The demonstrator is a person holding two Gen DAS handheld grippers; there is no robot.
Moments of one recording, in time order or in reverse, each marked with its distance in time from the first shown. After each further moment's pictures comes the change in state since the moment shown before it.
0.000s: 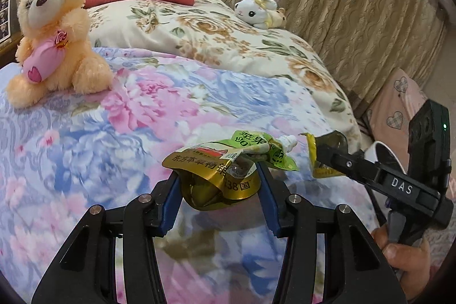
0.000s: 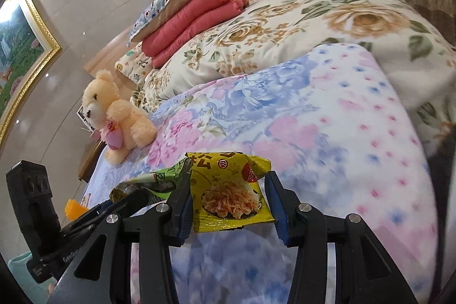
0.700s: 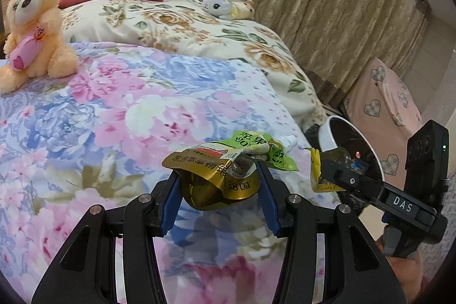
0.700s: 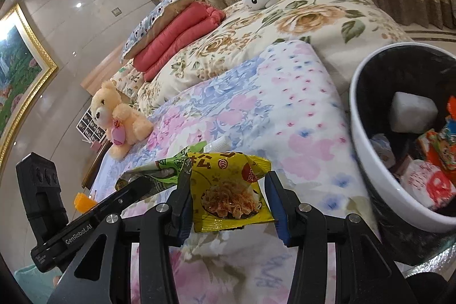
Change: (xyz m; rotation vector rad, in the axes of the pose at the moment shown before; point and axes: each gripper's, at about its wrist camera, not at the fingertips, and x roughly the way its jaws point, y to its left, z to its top) left arm -0.028 -0.063 -0.038 0.037 0.021 -0.105; right arm -0.090 -0.033 -0.052 0.085 -0.063 -0.043
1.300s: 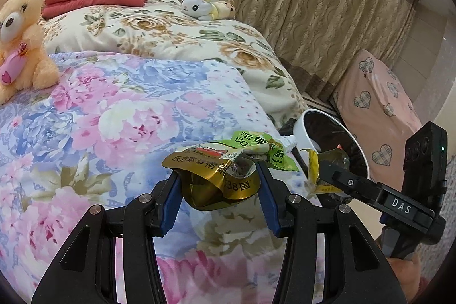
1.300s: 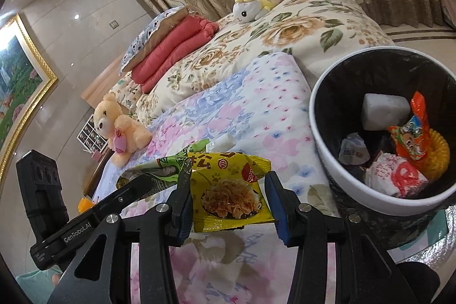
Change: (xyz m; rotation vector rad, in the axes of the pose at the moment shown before) left arm -0.006 -0.038 -0.002 0.054 -0.002 -0.035; right arm -0.037 -0.017 -0.005 0.028 -0.052 -0.007
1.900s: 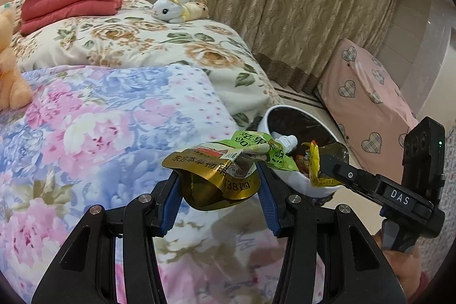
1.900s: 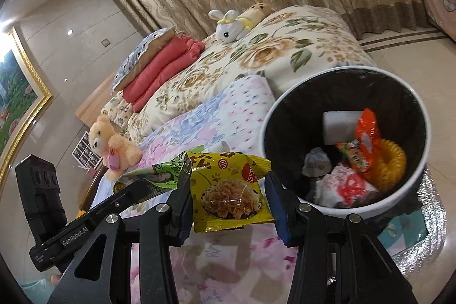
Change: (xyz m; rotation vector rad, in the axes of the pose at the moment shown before) left arm 0.009 -0.053 0.006 0.083 0.006 -0.063; right arm -0.045 -0.034 0.010 0.039 -0.080 -0.049
